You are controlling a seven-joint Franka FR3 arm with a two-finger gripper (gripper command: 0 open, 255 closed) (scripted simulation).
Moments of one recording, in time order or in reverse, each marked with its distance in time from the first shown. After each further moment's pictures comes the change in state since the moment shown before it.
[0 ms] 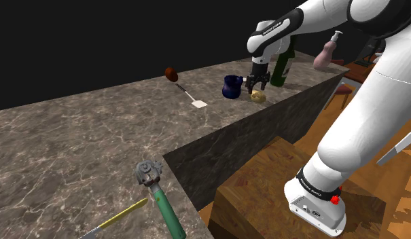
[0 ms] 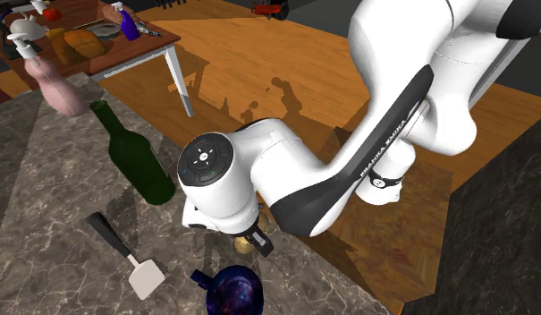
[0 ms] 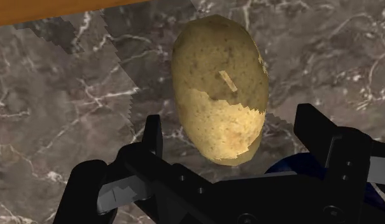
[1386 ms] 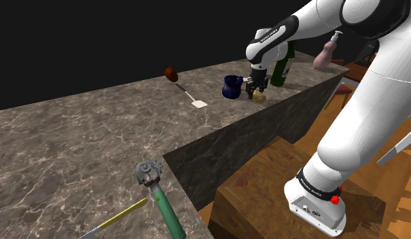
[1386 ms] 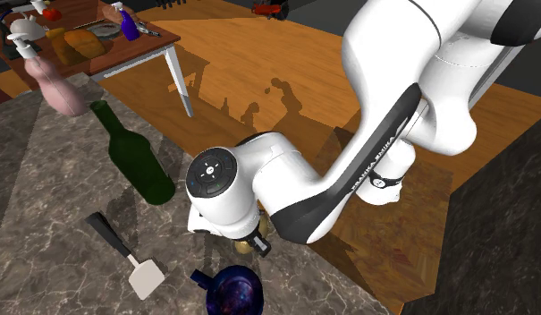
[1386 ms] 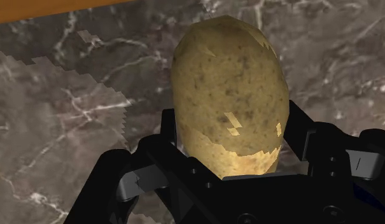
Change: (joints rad) arm -0.004 0.040 -0.001 -0.036 0.012 0.075 -0.009
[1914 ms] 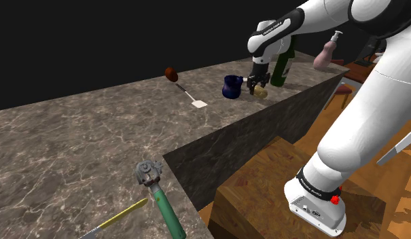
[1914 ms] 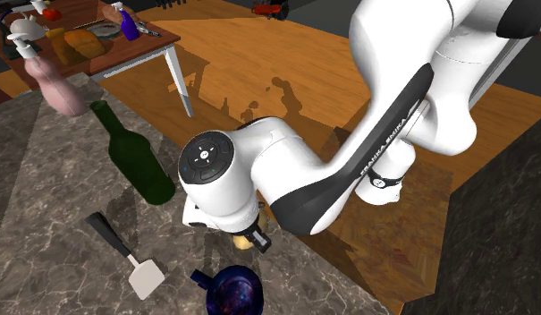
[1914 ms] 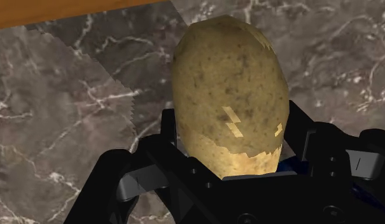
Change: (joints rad) arm 0.003 -0.046 0.000 0.031 -0.014 -0.076 0.008
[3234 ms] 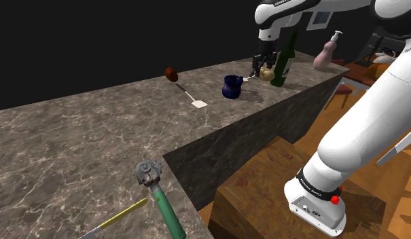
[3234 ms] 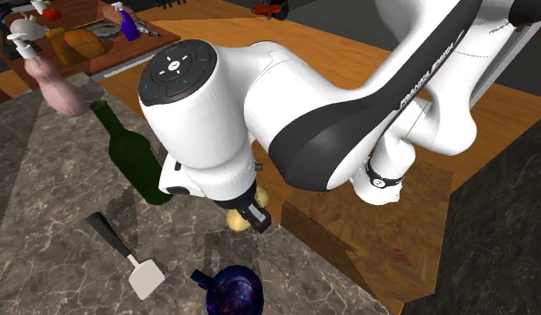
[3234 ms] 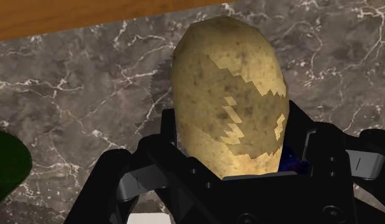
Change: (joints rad) arm 0.005 -0.111 0.005 0.159 -0.027 -0.266 0.007
